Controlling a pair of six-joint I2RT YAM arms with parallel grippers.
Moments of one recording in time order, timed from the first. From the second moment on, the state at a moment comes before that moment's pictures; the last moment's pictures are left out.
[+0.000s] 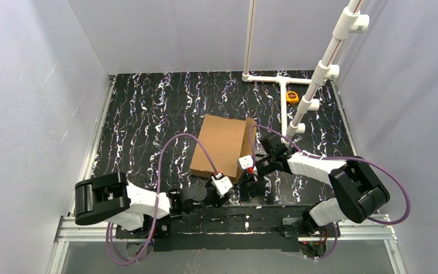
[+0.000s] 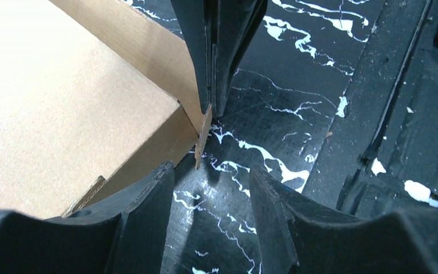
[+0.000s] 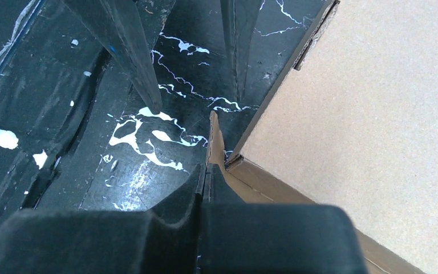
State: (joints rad) left arm -1.31 1.36 0.24 0.79 -0.27 0.06; right arm 0.61 1.42 0.61 -0.22 -1.03 -1.10
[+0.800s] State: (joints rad) left arm -1.30 1.58 0.28 0.98 -0.32 0.09; right arm 0.61 1.43 0.61 -0.25 -1.04 -1.13
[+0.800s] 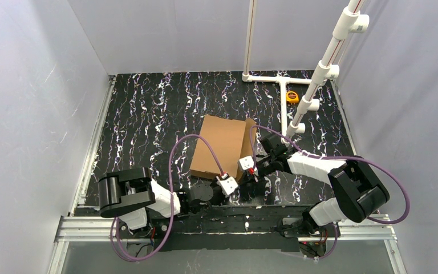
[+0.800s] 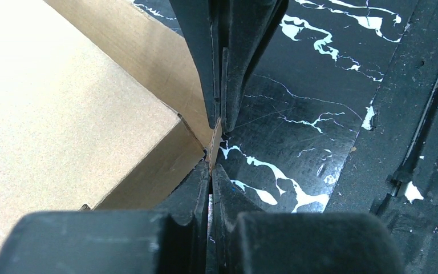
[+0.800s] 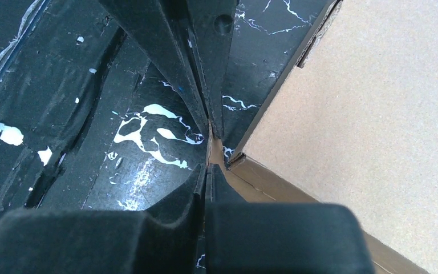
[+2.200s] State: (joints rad) left arm -1.24 0.93 0.22 0.64 -0.46 -0.26; right arm 0.59 1.44 0.65 -0.41 -1.02 -1.33
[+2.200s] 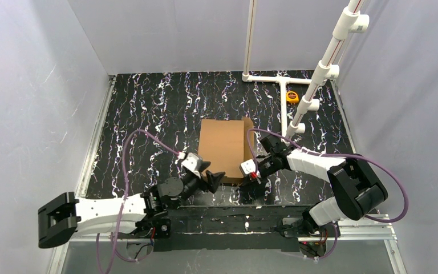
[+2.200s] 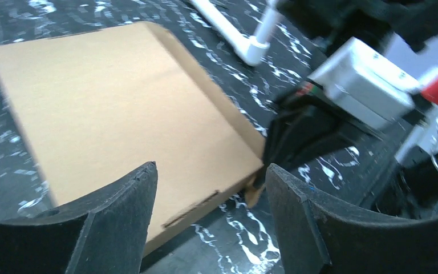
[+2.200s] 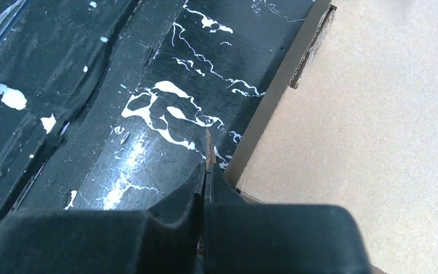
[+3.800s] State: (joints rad) left arm -1.08 0.87 0.30 0.12 -0.65 -0.47; right arm 0.58 1.29 0.66 -0.54 -0.82 -1.31
